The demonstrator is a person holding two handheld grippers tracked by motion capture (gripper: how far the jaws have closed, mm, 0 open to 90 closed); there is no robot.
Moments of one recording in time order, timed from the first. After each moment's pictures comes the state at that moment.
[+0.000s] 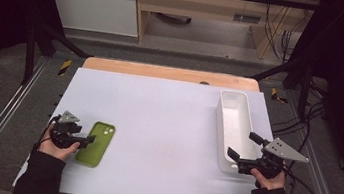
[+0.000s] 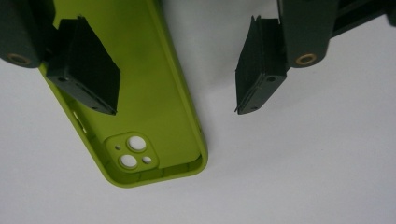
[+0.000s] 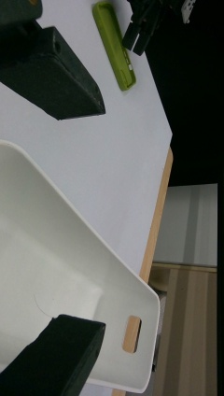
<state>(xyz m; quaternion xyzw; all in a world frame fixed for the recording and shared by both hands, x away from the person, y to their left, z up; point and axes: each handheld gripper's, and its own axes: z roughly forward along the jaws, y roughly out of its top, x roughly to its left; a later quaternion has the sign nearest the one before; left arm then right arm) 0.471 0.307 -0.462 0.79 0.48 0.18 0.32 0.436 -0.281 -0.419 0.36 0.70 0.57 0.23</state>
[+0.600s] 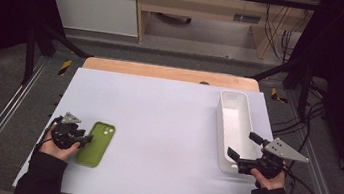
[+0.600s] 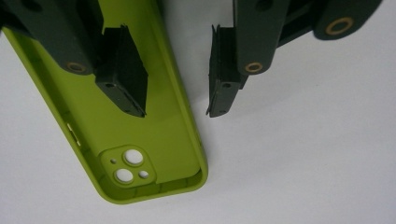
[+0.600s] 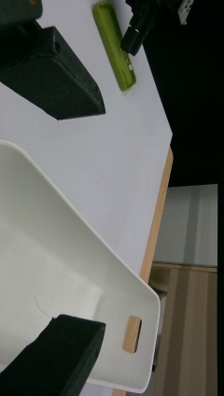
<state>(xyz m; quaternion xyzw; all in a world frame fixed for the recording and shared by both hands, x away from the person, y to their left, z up) 0.470 0.305 -0.463 0.80 0.49 0.17 0.30 0.436 -0.281 -0.419 0.36 0.70 0.57 0.23</state>
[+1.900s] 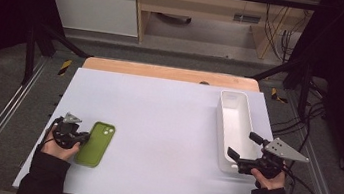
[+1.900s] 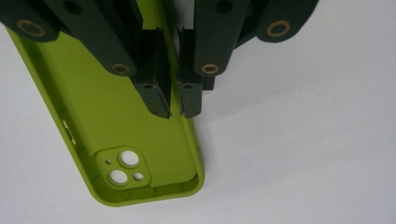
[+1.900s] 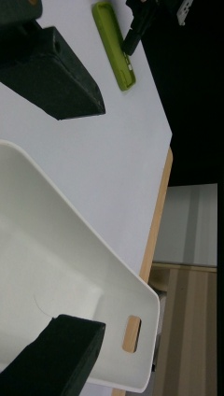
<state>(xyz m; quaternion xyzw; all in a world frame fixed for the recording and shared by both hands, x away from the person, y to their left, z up) 0.470 0.300 -0.463 0.79 0.51 0.17 0.29 0.436 -0.282 -0.419 0.36 0.70 0.57 0.24</state>
